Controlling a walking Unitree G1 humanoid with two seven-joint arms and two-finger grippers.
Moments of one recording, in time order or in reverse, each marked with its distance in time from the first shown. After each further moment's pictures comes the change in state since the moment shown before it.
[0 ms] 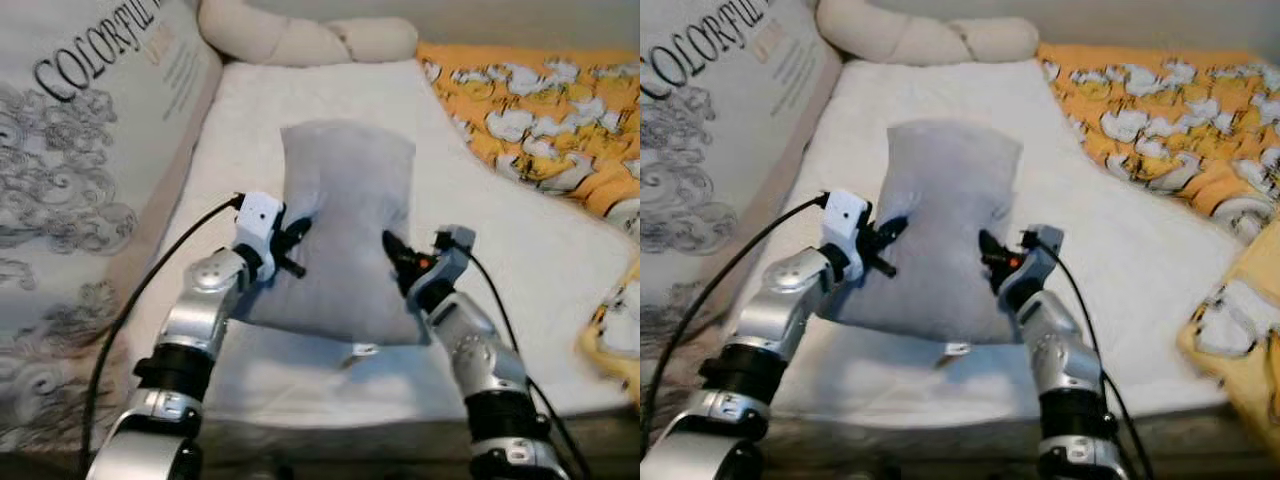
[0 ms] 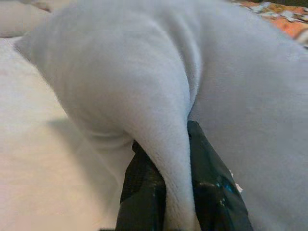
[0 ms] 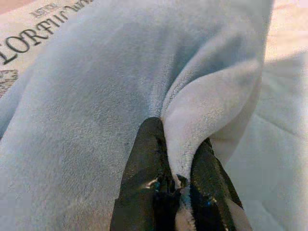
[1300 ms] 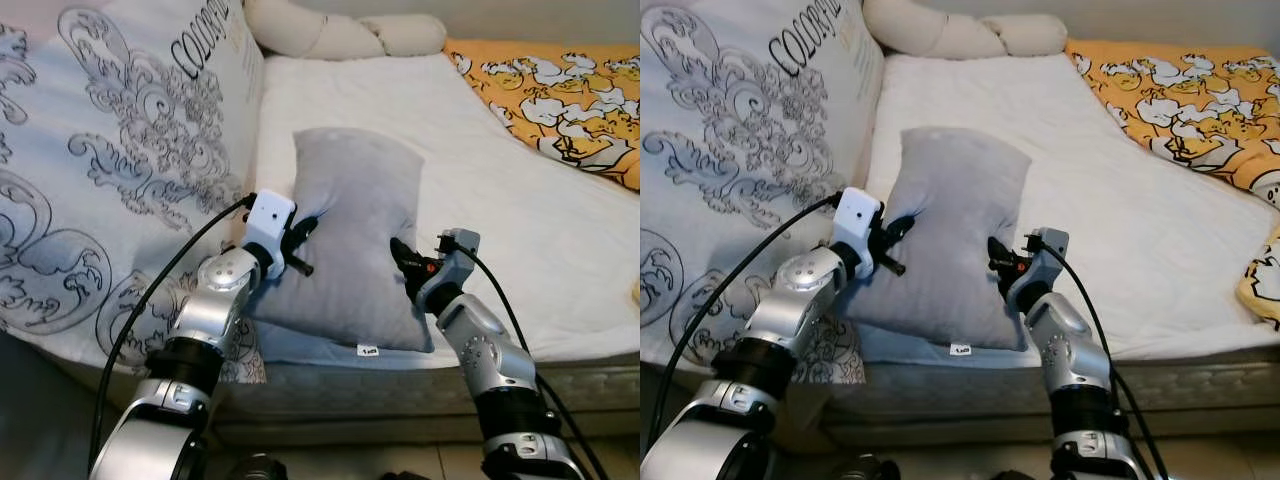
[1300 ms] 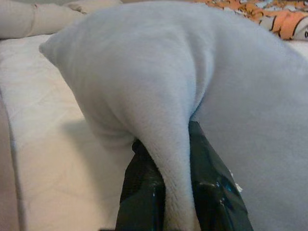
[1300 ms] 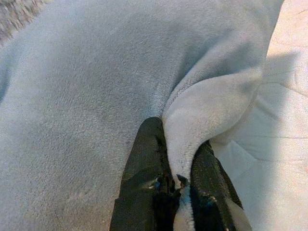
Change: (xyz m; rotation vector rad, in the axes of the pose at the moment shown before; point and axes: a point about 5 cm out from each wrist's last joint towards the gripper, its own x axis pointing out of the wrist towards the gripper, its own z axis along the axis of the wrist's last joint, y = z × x) left arm 0.008 0.002 0.002 0.049 -0.002 0.051; right arm -0.001 -0.013 -0.004 -0.068 0.062 -0.028
